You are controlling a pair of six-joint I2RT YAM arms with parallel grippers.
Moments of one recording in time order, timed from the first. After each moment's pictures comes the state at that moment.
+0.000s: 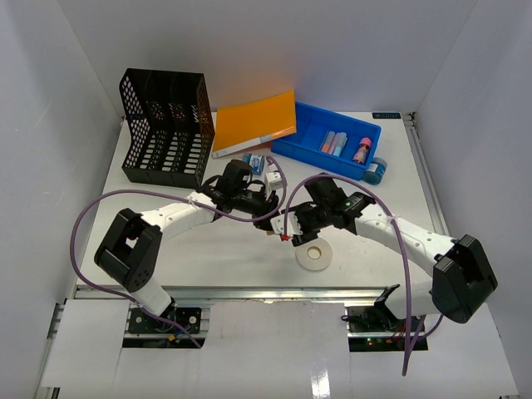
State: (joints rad) left arm -0.63 1.62 1.01 -0.10 0.91 0.07; right arm 0.74 1.34 0.94 -0.55 -0.53 -1.24
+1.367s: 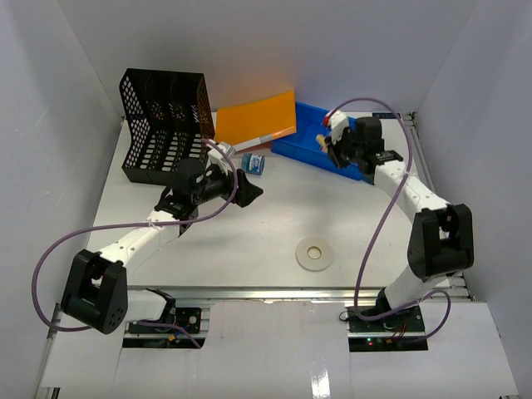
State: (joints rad) left arm -0.42 1.29 0.78 0.26 0.51 -0.24; right arm 0.27 1.61 1.22 -0.21 -0.30 -0.44
